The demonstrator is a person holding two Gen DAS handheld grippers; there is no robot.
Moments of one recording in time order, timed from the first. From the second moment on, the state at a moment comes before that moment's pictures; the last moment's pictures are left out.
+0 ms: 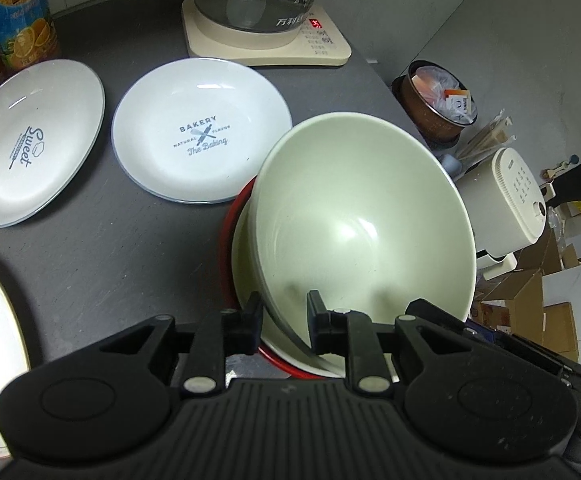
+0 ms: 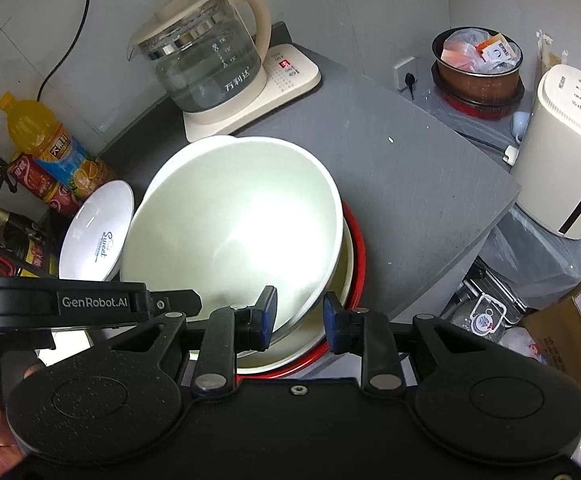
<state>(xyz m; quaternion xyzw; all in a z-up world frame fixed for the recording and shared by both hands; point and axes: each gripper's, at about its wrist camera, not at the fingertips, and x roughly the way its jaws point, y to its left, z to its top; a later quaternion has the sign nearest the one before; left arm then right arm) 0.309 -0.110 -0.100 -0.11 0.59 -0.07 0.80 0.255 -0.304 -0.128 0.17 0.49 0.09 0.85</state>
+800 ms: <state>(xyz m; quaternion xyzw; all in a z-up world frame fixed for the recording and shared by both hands) 0.317 -0.085 -0.086 -0.12 0.57 -0.06 0.81 0.248 -0.315 -0.128 0.16 0.48 0.10 0.86</state>
